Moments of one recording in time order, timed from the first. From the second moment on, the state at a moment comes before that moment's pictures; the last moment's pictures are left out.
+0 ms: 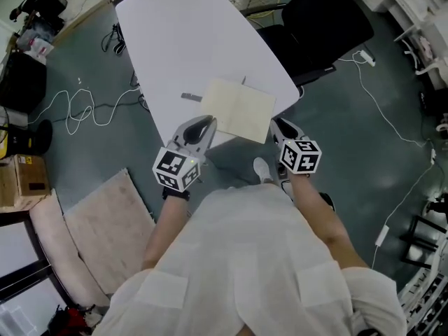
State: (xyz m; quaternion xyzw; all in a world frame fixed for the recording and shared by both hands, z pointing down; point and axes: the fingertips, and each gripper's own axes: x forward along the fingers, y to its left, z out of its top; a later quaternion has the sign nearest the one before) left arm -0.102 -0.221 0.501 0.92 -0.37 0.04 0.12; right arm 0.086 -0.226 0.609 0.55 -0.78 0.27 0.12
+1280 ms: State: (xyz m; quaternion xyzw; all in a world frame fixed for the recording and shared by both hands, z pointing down) left arm -0.102 -0.226 0.499 0.91 -0.39 0.03 0.12; right arm 0.086 -0.200 0.745 0.51 -0.64 0.54 0.21
